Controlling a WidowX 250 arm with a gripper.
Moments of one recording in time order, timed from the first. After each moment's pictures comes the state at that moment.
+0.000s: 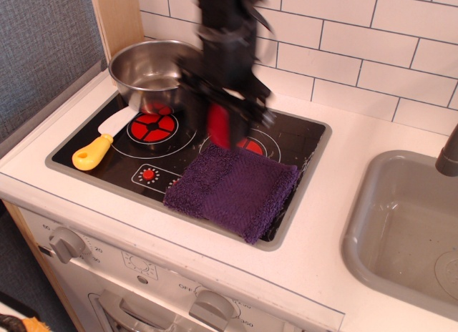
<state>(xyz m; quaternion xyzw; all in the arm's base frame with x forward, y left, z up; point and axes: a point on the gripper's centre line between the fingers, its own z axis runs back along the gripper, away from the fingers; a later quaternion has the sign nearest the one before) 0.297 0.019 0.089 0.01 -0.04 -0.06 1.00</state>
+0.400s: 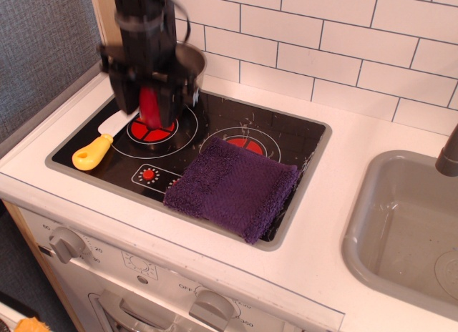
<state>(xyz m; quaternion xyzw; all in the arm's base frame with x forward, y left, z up) 0.297 0.087 0.063 0.05 -0.05 0.03 1.00</state>
